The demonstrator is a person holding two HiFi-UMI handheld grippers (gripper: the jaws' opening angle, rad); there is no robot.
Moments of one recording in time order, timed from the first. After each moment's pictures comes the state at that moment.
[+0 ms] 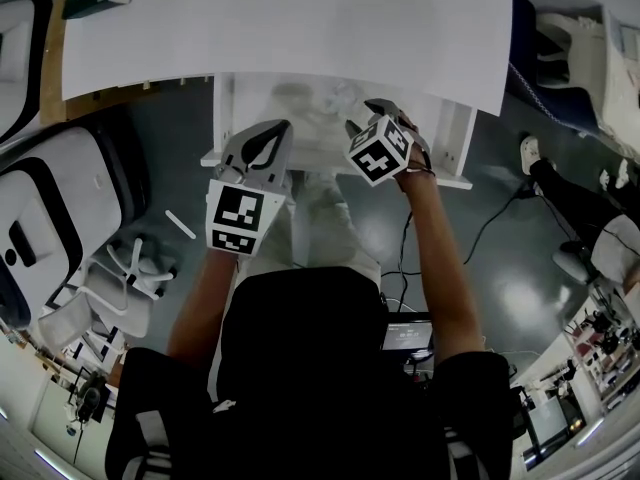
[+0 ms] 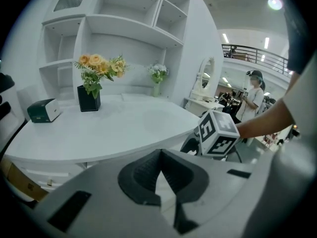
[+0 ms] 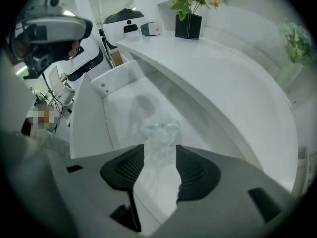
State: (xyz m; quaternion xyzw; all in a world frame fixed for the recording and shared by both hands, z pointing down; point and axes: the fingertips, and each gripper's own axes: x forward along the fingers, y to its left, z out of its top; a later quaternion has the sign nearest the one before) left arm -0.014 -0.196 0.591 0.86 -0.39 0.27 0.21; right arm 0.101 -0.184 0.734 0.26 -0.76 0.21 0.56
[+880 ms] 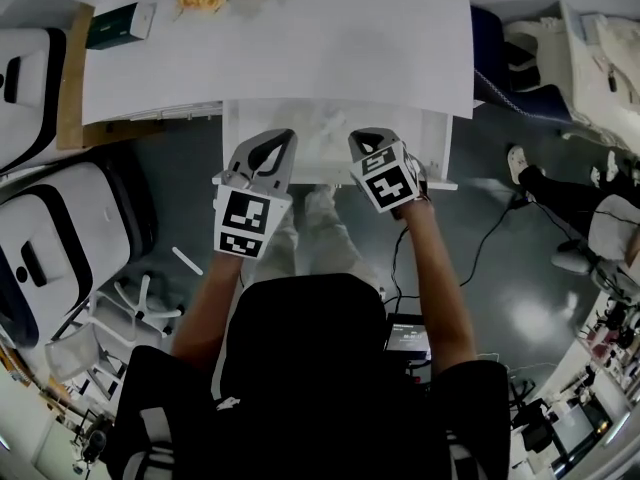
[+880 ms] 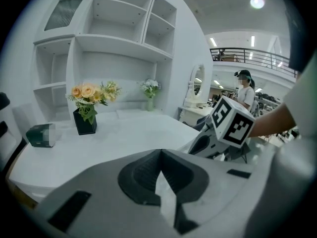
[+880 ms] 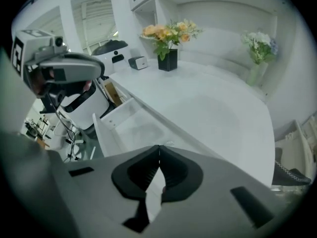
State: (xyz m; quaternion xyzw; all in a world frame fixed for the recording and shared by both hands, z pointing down) left arm -0.003 -0.200 0.522 0.88 -0.37 0.24 0.15; right arm 0.099 -0.180 0.623 0.36 -0.78 0.25 0.45
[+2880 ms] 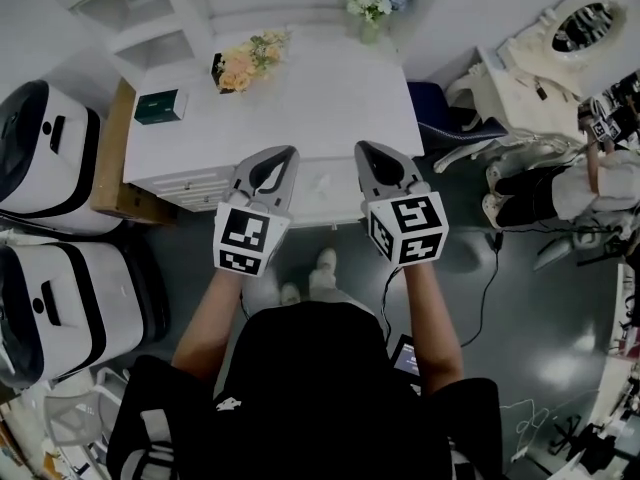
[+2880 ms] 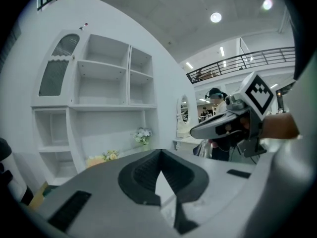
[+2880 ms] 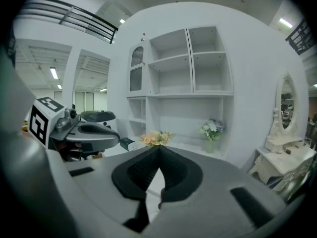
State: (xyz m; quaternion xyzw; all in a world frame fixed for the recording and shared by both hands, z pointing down) left arm -0.010 -0.146 0.291 0.93 -0.36 0.11 -0.02; right arm 0.088 -0.133 0.282 0.58 -0.80 0.08 0.14
